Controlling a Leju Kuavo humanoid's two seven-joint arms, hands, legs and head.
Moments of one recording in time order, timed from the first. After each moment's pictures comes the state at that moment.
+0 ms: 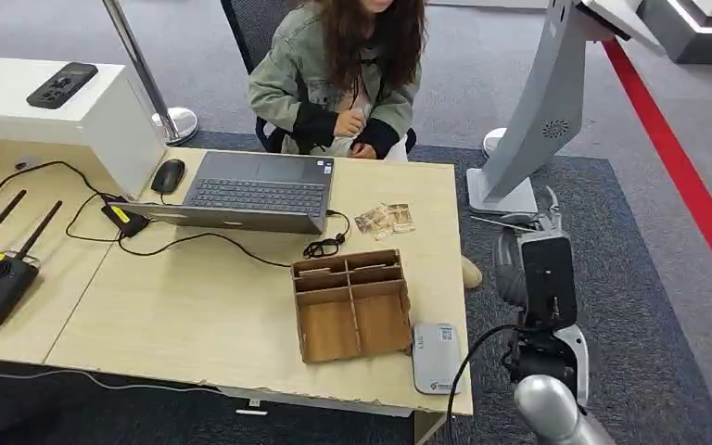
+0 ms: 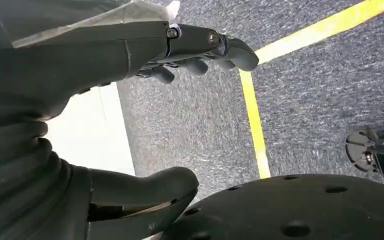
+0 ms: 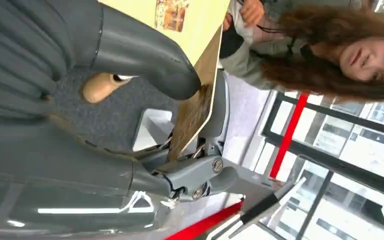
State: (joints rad) left arm -0.12 -0.05 -1.29 -0.17 0.95 0.09 0.21; right arm -0.16 -0.27 0.44 -1.86 0.39 -0.56 0.18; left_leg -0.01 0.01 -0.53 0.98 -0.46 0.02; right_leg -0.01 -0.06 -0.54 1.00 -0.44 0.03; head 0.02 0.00
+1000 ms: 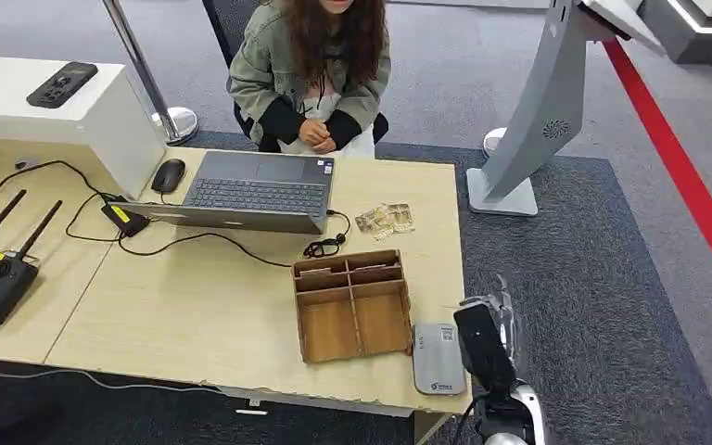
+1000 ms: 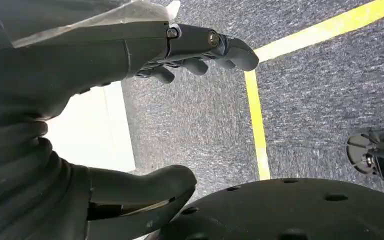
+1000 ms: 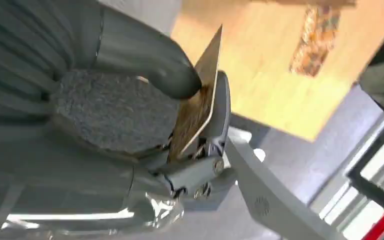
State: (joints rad) left arm -0.12 -0.06 -1.28 -0.17 0.98 0.12 0.22; right arm -0.02 -0.26 0.57 -1.62 0.44 -0.61 0.19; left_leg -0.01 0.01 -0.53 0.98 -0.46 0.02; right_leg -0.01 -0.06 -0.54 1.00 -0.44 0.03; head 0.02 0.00
